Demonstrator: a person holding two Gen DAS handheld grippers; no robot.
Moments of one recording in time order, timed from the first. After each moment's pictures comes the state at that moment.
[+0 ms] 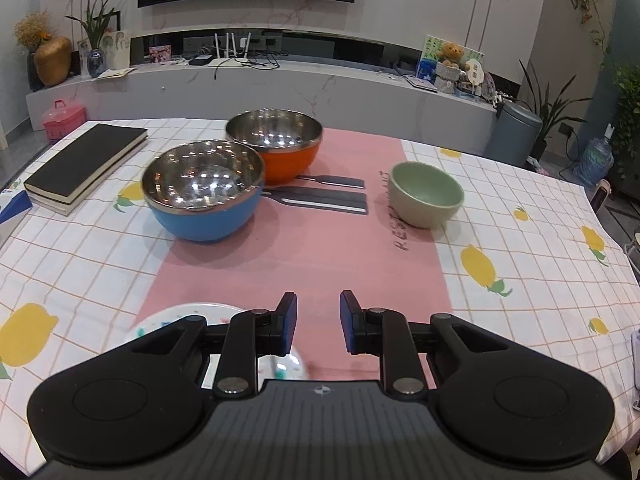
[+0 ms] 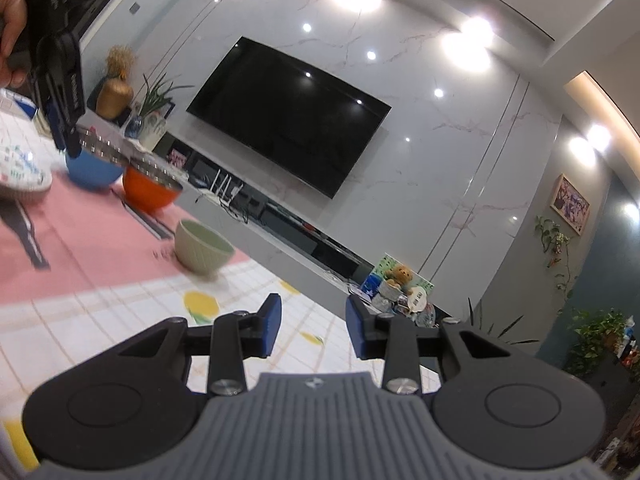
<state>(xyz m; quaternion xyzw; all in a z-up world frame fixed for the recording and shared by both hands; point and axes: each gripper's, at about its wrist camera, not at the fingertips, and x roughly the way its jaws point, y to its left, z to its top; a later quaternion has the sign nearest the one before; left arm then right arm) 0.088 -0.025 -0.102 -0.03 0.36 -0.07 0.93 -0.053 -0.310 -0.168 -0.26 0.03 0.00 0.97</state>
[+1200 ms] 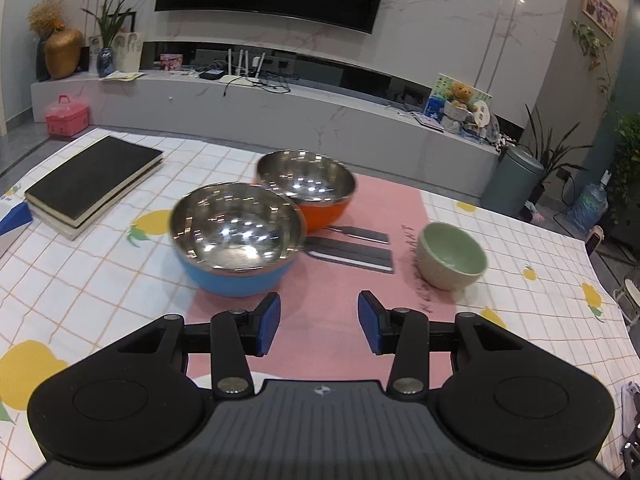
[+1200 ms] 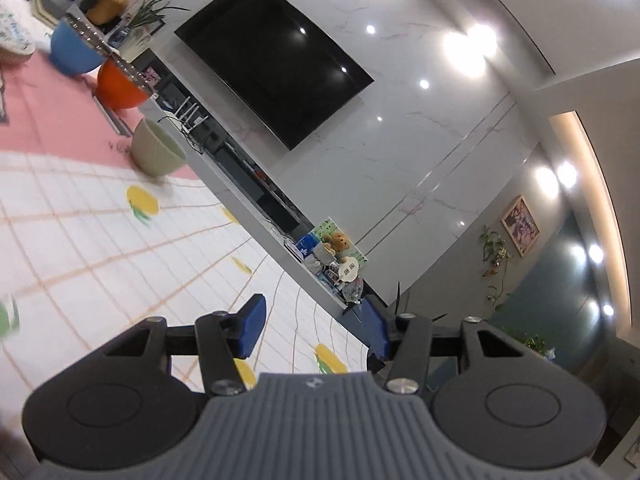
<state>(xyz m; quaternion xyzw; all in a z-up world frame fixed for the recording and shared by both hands) 0.123 0.015 -0.085 -0.07 0.33 -0.08 0.94 -0.084 -0.346 -0.214 -0.39 0.07 -0.10 0.91</state>
